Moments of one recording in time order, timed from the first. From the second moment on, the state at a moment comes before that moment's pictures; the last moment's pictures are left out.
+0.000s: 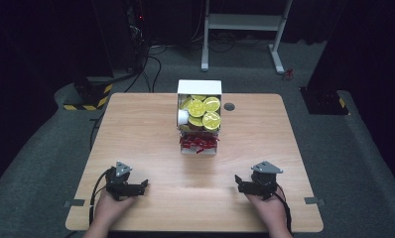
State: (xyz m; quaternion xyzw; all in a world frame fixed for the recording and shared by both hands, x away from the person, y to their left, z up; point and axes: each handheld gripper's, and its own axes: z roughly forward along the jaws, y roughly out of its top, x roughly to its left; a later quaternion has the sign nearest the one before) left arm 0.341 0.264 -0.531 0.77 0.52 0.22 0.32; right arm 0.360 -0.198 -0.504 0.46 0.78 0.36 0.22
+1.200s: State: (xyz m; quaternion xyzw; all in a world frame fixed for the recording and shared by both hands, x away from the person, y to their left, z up) left arm 0.340 0.264 -0.531 0.77 0.52 0.22 0.31; right arm 0.385 -0.164 -0.459 0.43 0.78 0.41 0.22
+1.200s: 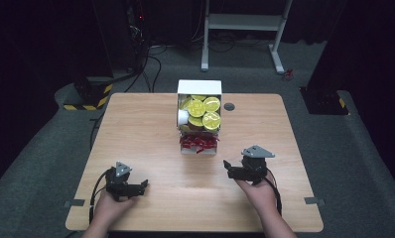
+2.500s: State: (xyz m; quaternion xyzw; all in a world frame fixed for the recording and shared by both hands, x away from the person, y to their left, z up) left arm 0.338 0.263 -0.531 0.78 0.50 0.21 0.32; right arm 0.379 -0.164 -0.402 0.39 0.75 0.46 0.25
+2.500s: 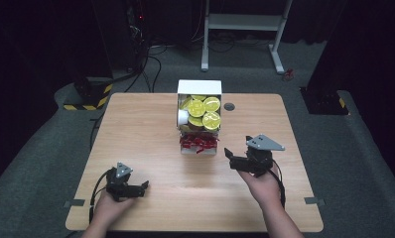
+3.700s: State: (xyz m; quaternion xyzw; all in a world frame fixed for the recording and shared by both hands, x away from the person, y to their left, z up) left arm 0.338 0.264 -0.530 0.78 0.50 0.21 0.32; right arm 0.386 -0.159 -0.355 0.38 0.74 0.49 0.27
